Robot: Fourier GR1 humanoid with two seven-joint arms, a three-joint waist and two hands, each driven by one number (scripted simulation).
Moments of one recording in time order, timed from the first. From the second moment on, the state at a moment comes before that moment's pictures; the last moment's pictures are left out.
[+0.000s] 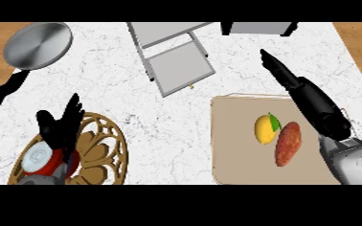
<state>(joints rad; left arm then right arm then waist) -0.03 0.37 -0.20 -1.38 0.29 0.41 0.15 -0.28 -0.48 0.24 -1.65 -0.09 0.11 0.06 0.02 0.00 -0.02</state>
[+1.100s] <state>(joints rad) 0.01 0.40 -0.16 -1.35 0.40 0.19 0.17 0.60 -0.43 -0.29 -1.92 -0.10 -0.25 0.08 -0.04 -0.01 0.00</state>
